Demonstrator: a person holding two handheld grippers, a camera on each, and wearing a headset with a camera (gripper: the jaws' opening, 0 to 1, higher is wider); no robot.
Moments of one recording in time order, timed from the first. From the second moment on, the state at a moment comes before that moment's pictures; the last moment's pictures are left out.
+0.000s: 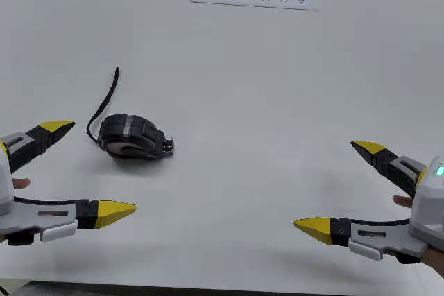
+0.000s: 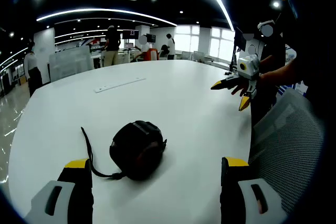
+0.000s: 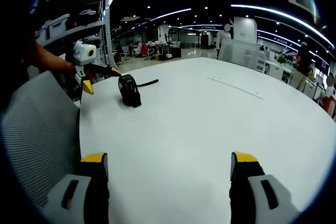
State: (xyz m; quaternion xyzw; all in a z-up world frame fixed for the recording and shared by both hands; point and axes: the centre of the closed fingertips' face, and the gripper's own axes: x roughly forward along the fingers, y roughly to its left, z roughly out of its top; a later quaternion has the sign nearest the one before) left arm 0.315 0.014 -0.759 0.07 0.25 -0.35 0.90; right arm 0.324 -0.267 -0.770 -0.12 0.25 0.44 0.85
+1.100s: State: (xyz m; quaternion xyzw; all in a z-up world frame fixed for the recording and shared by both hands) left arm 0.311 0.013 -0.758 0.09 0.26 -0.37 0.89; right arm 0.322 -0.264 -0.770 -0.13 0.25 0.46 0.84
